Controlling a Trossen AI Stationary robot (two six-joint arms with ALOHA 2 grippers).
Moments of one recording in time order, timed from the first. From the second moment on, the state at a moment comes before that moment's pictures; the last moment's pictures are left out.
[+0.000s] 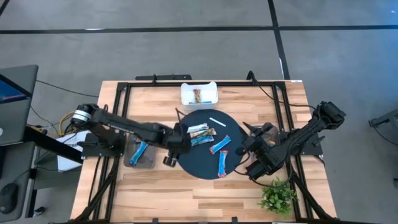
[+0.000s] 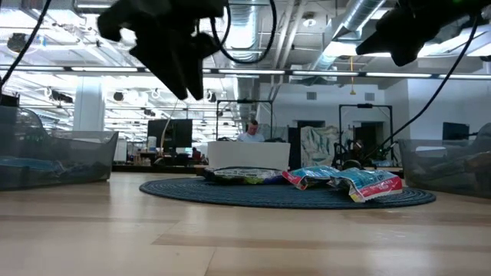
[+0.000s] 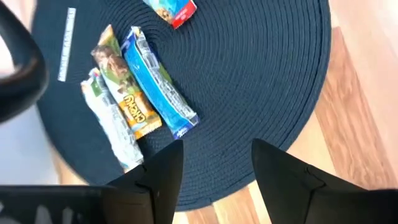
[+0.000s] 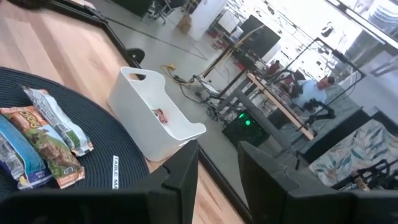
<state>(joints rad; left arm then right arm) -0.20 1.62 1.25 -0.79 -0.18 0.19 0.61 1.52 0.98 -1.26 1.42 1.09</state>
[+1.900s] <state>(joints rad) -0.31 1.59 0.96 -0.76 -1.16 -0.25 0.11 1.59 0.98 -0.12 0.14 -0.35</state>
